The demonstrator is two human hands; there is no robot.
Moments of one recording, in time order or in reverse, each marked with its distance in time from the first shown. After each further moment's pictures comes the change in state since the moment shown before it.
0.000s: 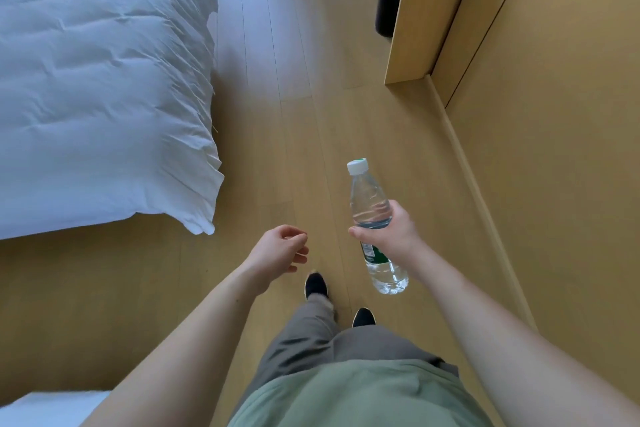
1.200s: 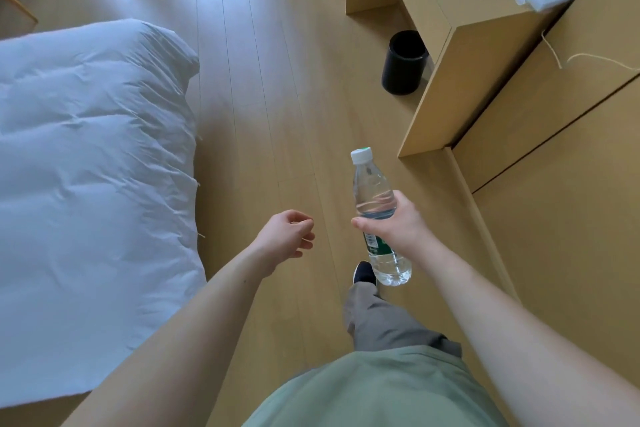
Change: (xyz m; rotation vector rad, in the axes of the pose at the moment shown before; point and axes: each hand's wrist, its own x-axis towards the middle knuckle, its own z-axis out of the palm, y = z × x) left_hand 0.412 0.388 -0.168 0.050 -0.035 0.026; right_hand 0.478 -0.306 -0.039 -0.026 0.059 -0.024
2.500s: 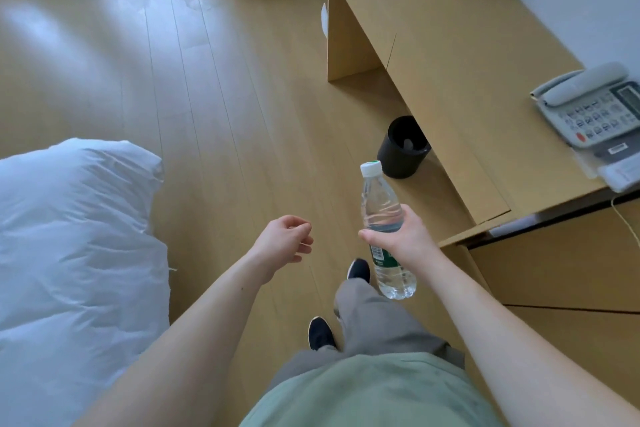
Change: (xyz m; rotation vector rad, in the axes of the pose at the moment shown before) left_hand 0.399 0.363 -0.201 0.010 -0.105 0.045; right_hand 0.452 -0.284 -0.028 0.045 0.106 0.069
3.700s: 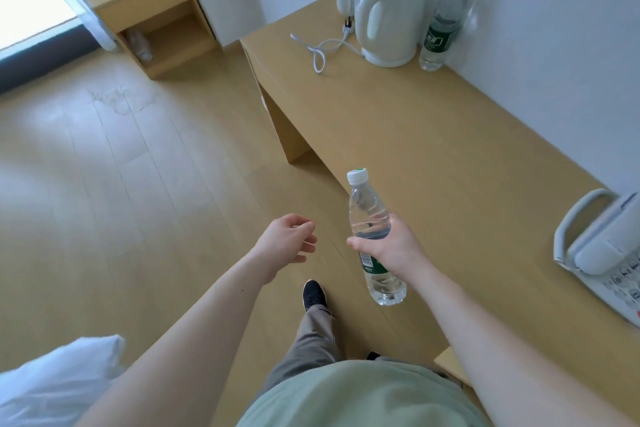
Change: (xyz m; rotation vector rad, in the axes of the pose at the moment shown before) left_hand 0.334 0.398 -0.006 0.215 -0.140 0.106; right_hand 0.374 -0.205 -0.143 0.184 0.186 0.036
